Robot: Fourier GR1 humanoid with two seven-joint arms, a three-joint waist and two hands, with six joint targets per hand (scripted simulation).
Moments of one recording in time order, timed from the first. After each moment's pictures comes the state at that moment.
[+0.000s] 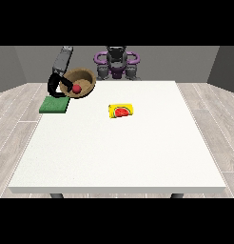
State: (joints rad) left arm -0.93 0.93 0.50 -0.75 0.40 -0.37 -0.21; right arm -0.60 -0.36 -0.13 -1.01 0.05 -0.09 0.19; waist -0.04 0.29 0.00
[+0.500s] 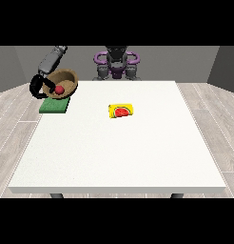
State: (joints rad) left arm -0.94 0.94 0.49 -0.83 0.42 -0.34 -0.17; right arm -0.63 -0.53 -0.28 -0.82 -0.03 0.06 0.00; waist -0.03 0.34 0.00
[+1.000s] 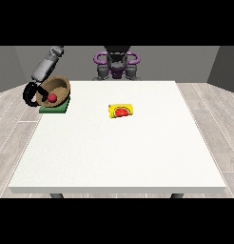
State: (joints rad) left arm -0.99 0.99 0.50 -0.97 0.48 -0.33 -0.10; right arm -0.69 -0.66 -0.37 -0.61 -0.04 0.12 -0.18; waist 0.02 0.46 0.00
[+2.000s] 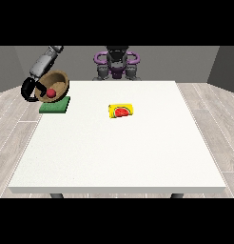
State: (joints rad) left arm -0.91 0.96 0.49 -0.97 0.49 -0.32 -0.12; right arm -0.73 -0.67 -0.35 -0.52 -0.02 0.17 -0.15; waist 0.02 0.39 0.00
